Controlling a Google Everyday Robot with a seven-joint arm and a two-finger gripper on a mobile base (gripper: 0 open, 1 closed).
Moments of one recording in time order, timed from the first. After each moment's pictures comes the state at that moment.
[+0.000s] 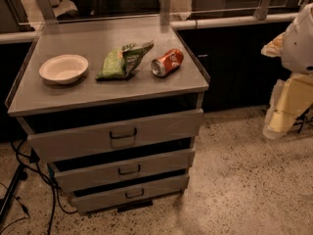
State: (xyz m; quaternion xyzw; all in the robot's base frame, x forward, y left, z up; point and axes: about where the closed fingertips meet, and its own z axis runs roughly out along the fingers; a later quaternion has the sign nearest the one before) arm 0.438 -0.217 0.976 -0.60 0.78 -0.03 0.16
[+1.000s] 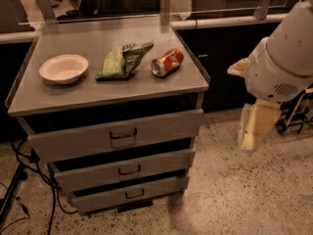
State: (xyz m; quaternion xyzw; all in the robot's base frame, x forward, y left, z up) arm 0.444 -0.179 0.927 -0.66 0.73 -0.02 0.16
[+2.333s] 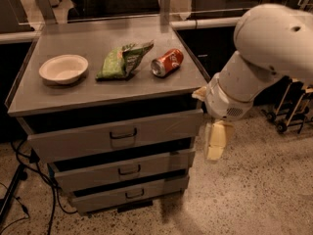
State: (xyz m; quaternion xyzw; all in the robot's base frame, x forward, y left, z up) arm 0.481 -0.128 0.832 -0.71 0.68 0.04 0.15
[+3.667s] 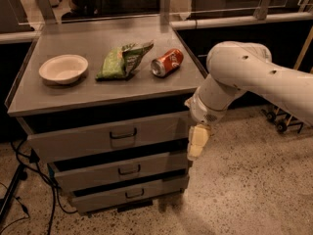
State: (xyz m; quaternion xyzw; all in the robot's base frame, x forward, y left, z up) arm 0.544 -0.112 0.748 -0.68 0.72 0.05 0.15
